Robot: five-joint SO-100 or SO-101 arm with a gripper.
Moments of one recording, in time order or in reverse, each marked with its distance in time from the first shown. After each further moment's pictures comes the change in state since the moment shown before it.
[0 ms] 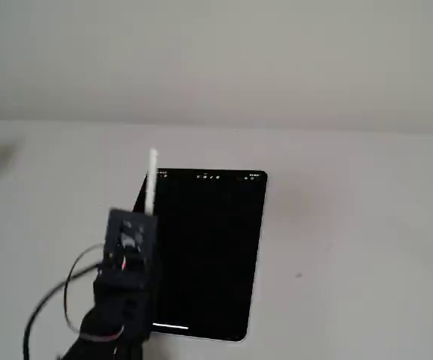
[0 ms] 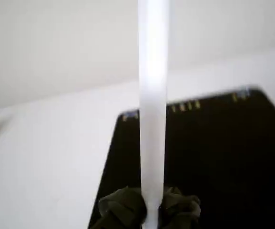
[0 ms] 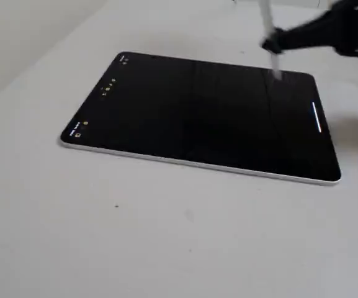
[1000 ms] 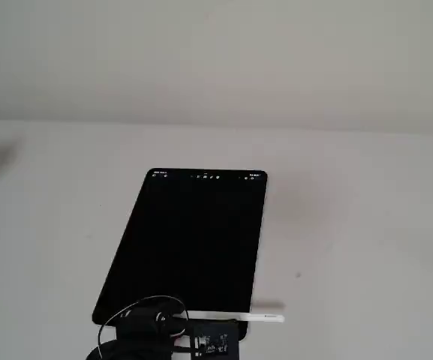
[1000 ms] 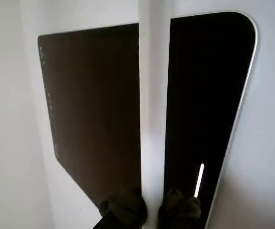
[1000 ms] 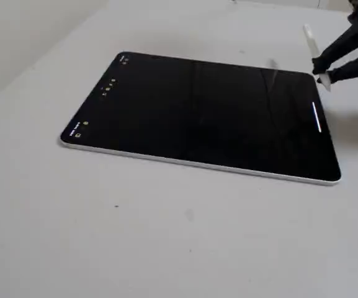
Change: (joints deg) arm 15.4 67.9 9.7 90.6 68.4
